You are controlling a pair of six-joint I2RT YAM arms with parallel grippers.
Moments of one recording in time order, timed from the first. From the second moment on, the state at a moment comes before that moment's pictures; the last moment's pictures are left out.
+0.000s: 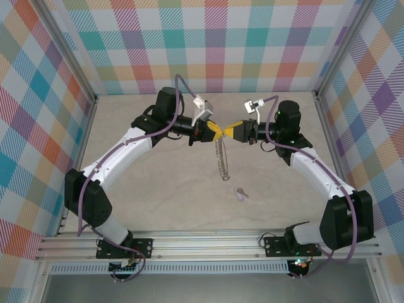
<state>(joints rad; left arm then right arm) -0.54 1.61 1.49 -0.41 1.01 0.26 0.28 1.34 1.00 0.19 -1.22 0.56</state>
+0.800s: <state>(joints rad) -0.54 1.63 1.53 -0.44 1.01 0.25 0.30 1.34 0.99 0.21 -1.20 0.54</state>
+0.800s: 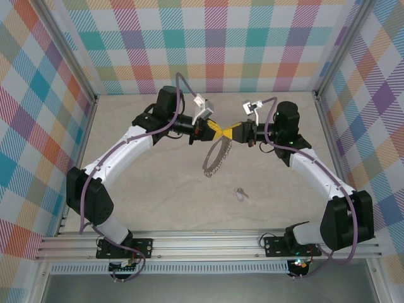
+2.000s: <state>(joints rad) -0.54 1.45 1.35 -0.03 0.71 -0.40 0.30 1.31 0.98 0.43 -0.97 0.66</state>
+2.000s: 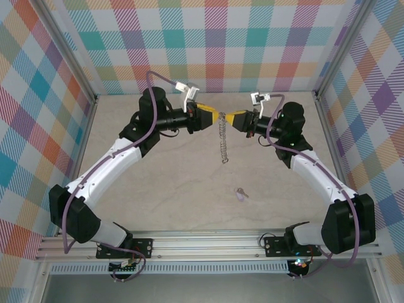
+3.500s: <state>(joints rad) -0.54 1.56 1.27 0.65 0.66 -0.95 0.33 1.51 1.02 1.14 -0.73 1.09</state>
